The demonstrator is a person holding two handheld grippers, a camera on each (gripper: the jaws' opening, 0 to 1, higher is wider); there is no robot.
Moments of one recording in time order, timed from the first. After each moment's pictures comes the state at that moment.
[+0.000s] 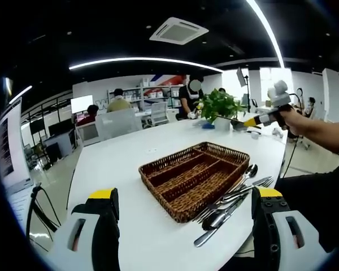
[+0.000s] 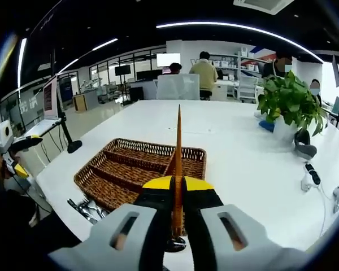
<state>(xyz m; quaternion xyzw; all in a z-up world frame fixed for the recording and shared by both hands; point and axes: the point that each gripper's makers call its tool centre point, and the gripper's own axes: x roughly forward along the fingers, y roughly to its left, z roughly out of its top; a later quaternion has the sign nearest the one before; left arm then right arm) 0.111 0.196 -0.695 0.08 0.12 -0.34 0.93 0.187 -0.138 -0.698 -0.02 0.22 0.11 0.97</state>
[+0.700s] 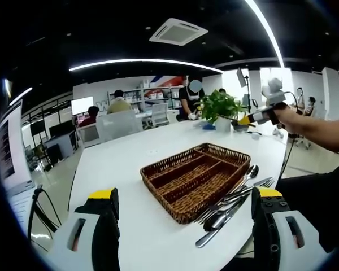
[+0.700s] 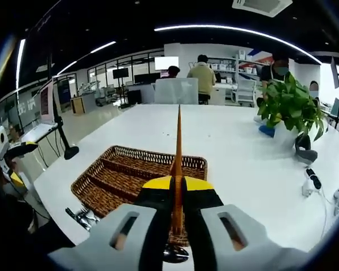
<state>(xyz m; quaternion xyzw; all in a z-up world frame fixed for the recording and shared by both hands) 0.111 0.197 -0.692 0.08 0.12 -0.34 0.93 0.204 -0.132 -0.698 -0.02 0.21 0.10 0.97</state>
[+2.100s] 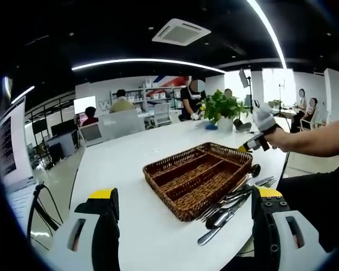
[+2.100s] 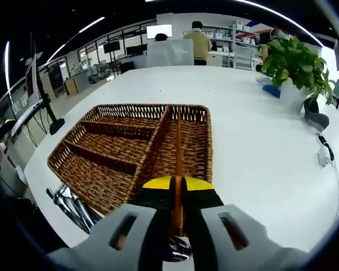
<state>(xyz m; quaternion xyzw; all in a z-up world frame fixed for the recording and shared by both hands) 0.111 0.203 -0.698 0.07 0.12 -0.33 0.93 0.215 -0.135 -0.814 -0.01 0.33 0.08 0.94</state>
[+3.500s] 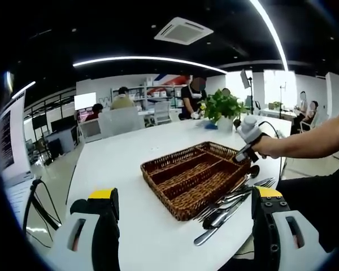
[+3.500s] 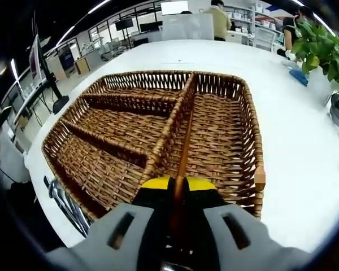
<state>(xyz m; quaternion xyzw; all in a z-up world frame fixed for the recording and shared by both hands) 0.117 0.207 -0.705 0.07 0.13 -0.33 0.93 0.232 -0.097 -0.862 -0.02 0.40 0.15 0.90</state>
